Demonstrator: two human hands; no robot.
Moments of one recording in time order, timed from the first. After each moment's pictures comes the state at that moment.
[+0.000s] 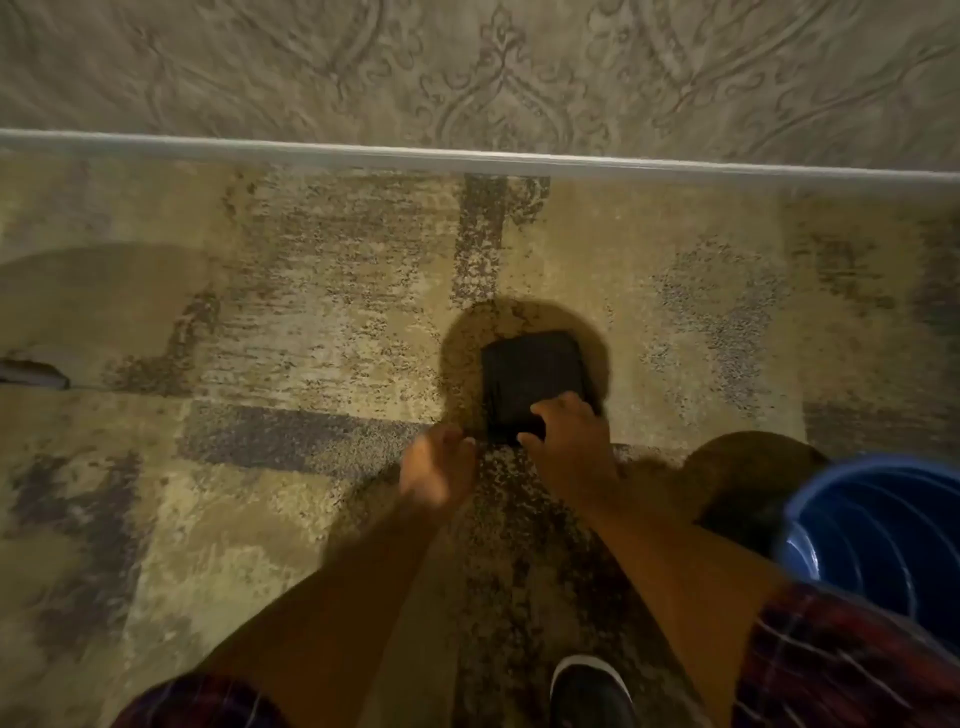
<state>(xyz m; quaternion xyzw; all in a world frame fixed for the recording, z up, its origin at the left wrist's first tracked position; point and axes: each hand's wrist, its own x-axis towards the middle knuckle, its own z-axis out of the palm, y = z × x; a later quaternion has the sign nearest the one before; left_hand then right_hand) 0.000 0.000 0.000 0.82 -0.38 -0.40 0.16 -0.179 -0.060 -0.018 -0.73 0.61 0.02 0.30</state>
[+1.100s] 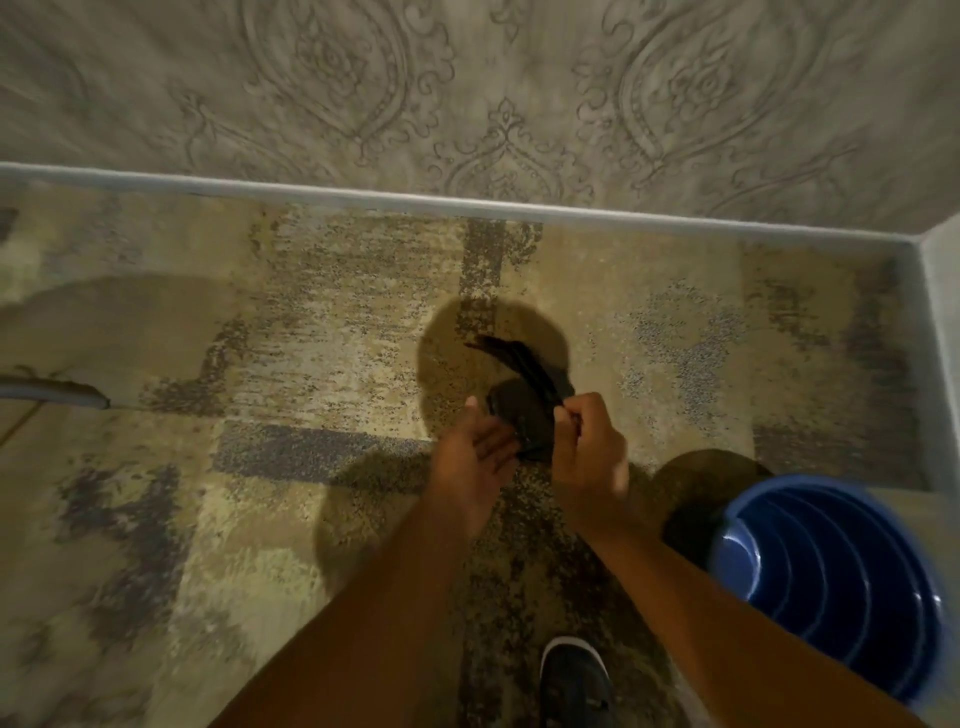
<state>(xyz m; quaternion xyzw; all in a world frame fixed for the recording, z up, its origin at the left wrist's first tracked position) -0.027 -0.032 0.135 0.60 0.09 -0.67 0.44 -0.170 -0.047 0.145 -0.64 0.62 -0.32 0.32</state>
